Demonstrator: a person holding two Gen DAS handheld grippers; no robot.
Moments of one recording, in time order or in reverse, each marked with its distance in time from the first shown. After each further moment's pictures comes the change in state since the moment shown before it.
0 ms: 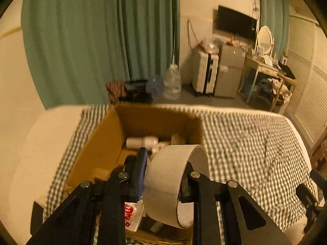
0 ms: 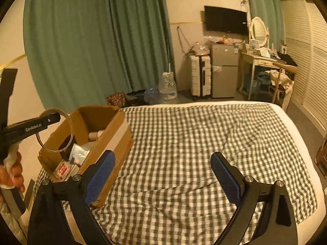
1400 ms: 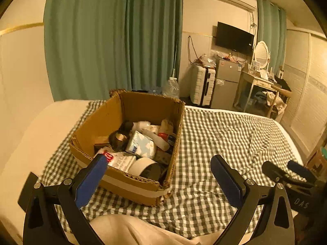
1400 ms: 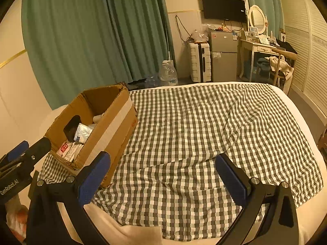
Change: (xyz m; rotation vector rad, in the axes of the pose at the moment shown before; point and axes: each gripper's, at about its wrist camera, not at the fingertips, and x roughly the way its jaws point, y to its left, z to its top) left arm -0.080 -0.029 -0.101 -0.049 -0.157 0.007; right arm -0.024 -0.010 -0.041 0.046 0.044 0.007
